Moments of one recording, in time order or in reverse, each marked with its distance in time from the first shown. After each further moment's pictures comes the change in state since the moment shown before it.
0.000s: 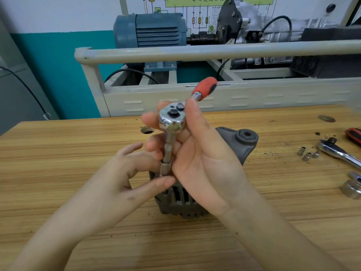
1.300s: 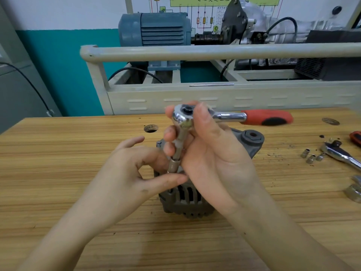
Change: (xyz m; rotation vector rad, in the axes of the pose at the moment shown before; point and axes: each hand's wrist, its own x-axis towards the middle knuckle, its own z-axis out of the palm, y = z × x) left_hand 0.002 0.003 0.005 -0.012 0.092 -0.079; right_hand -0.002 0.000 -0.003 -0.004 -0.001 -0.088
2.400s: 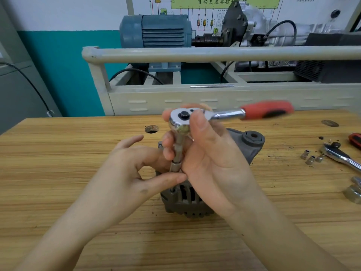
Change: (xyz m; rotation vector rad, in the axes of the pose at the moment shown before) left_hand -0.002 0.003 -0.006 0.037 0.003 0.019; right_hand -0.001 0.003 0.004 -0.059 0.030 -0.008
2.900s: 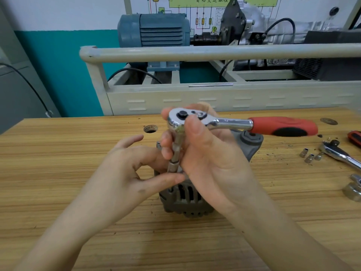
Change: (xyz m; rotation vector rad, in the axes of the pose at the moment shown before) left_hand 0.001 -0.001 0.002 0.026 0.019 0.034; right_hand 0.000 -0.001 0.000 0.007 -0.008 0.005
